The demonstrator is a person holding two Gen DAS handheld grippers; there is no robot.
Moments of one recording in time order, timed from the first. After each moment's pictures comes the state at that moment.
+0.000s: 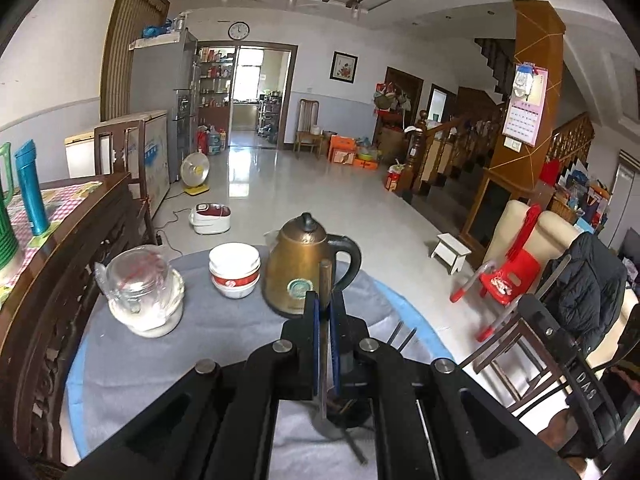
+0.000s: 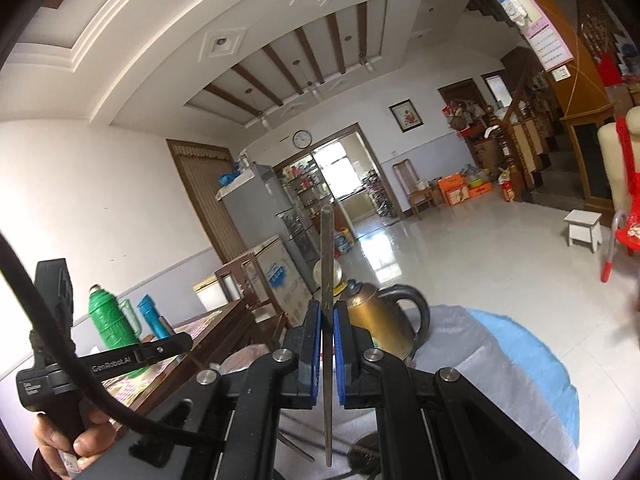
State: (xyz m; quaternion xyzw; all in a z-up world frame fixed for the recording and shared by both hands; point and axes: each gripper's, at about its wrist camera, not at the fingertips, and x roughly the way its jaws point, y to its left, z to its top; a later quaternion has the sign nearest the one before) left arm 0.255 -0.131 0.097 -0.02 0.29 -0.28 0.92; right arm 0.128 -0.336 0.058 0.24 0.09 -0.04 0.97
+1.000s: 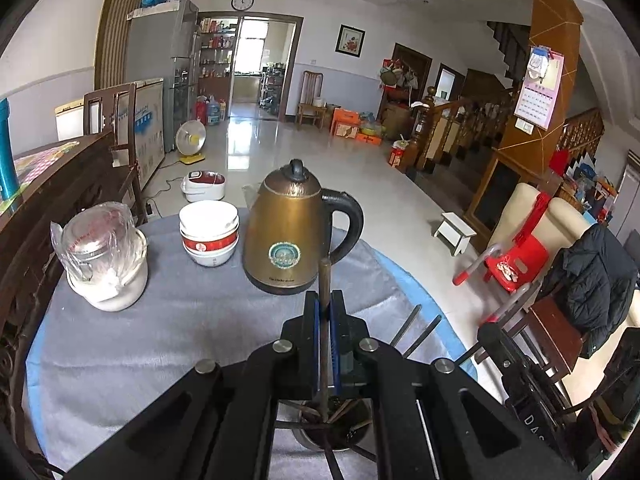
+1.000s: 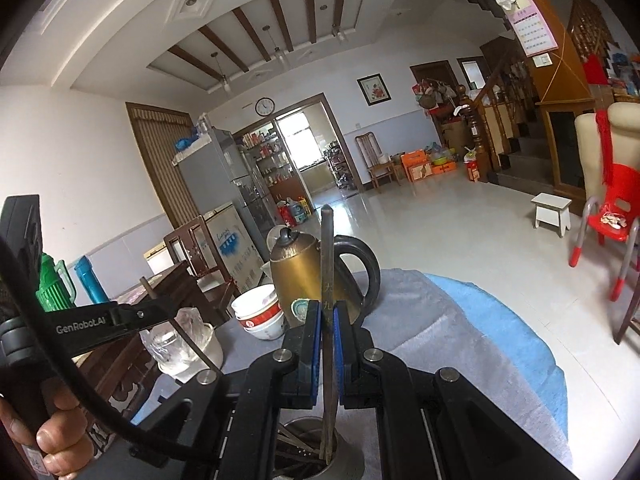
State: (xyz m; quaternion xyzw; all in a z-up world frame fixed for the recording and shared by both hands) left arm 0.289 -0.187 0.014 -0.02 0.34 -0.27 0.90; right arm 0.187 -0.353 -0.031 0.22 0.17 -0.10 0.96
